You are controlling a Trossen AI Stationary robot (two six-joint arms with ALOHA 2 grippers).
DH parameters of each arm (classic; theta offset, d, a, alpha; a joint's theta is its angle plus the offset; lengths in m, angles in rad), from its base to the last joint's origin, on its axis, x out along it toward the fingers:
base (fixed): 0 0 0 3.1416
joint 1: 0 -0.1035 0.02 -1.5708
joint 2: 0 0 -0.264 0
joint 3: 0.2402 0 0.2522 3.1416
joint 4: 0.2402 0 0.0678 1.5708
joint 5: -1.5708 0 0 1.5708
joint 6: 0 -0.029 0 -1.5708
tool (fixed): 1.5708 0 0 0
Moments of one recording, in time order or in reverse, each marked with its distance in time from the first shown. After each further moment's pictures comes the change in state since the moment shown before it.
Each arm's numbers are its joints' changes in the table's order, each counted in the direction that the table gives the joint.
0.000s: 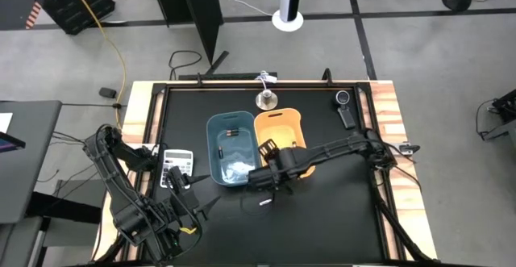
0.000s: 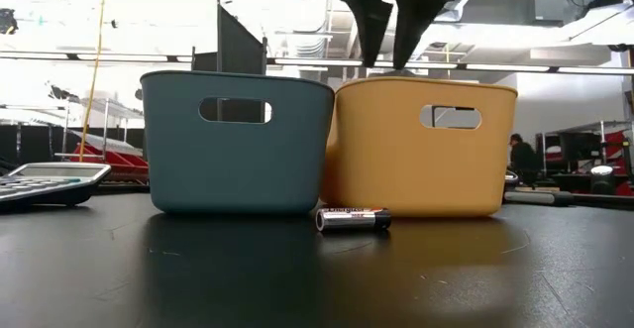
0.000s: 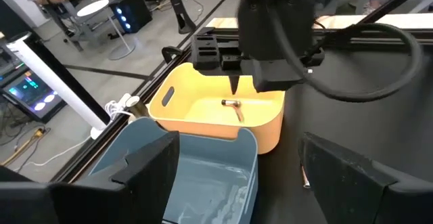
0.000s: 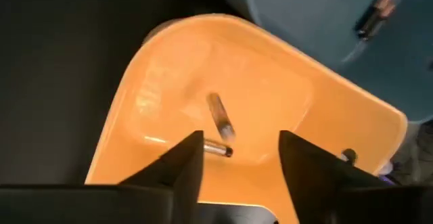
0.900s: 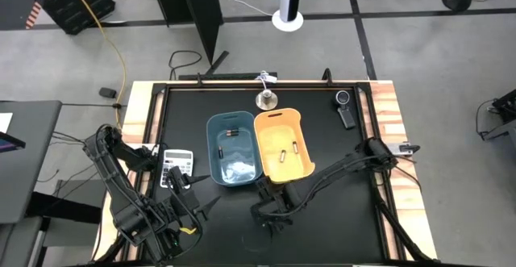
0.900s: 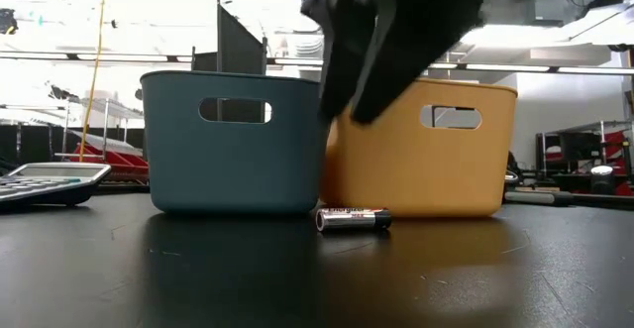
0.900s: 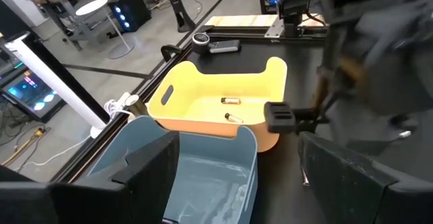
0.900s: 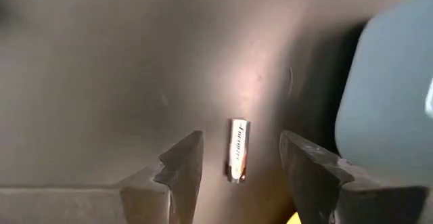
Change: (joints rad) left arm 0.000 0.000 -0.001 -0.001 -0.007 -0.005; right arm -0.168 -0.001 -0.350 -0.710 0.173 -0.306
